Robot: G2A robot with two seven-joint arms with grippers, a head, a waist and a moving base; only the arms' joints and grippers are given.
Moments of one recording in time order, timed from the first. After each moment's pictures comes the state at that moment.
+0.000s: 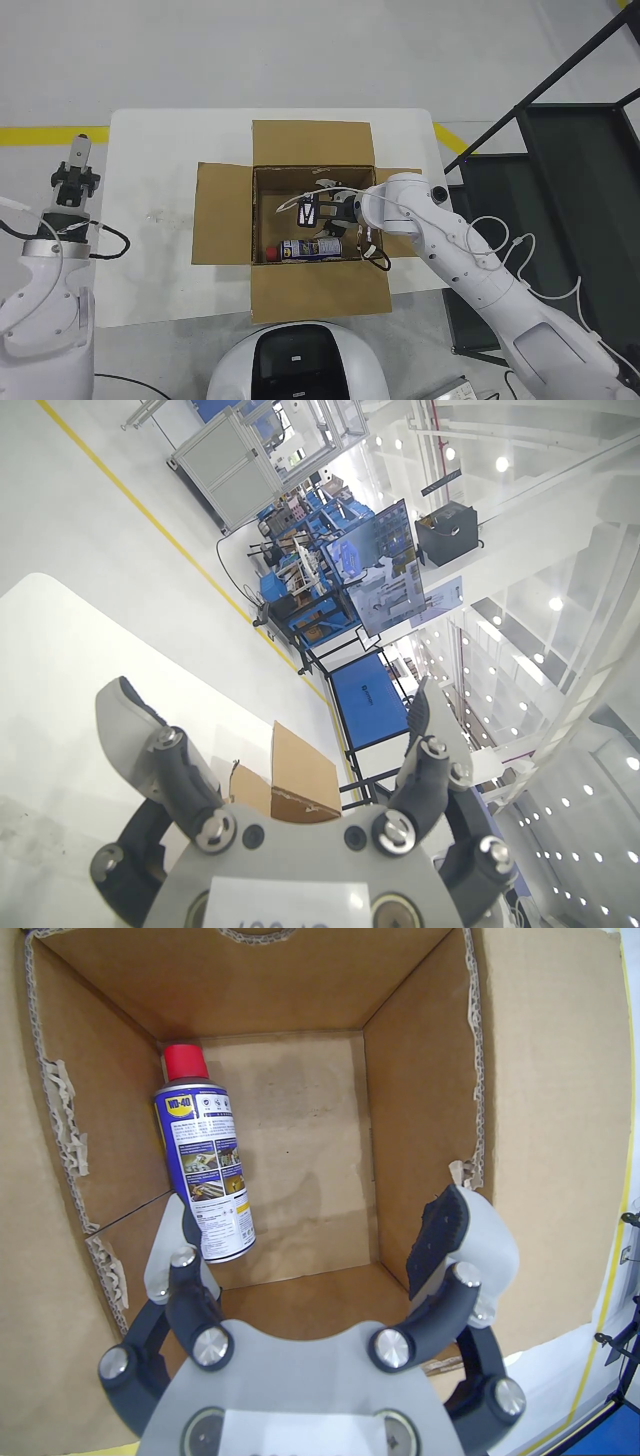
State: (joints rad) left arm 1.56 -1.21 -1.78 -1.99 0.17 -0.04 -0.20; right arm -0.91 -1.10 0.89 -1.62 -1.22 -0.75 0.79
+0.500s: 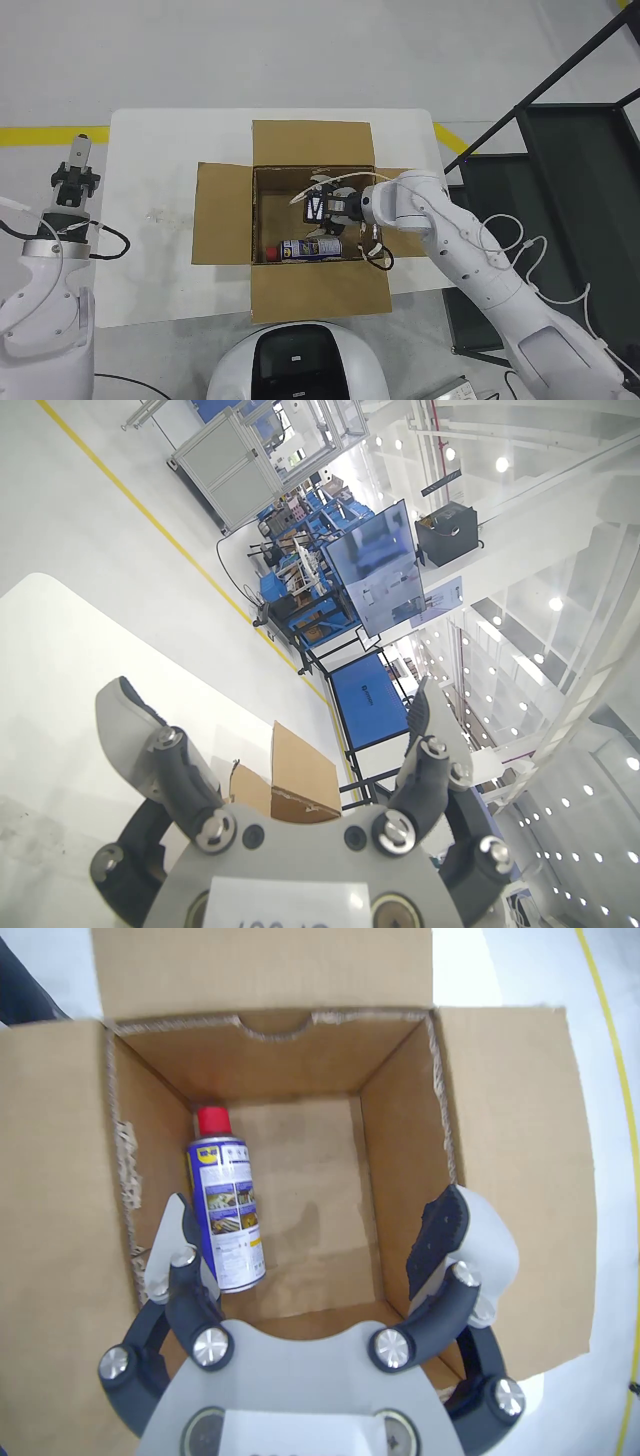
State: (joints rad) left arm 1.56 -1.21 -1.78 -1.99 0.17 -0.04 -0.20; right arm -0.96 -1.08 1.00 -1.62 -1.13 -0.87 0.58
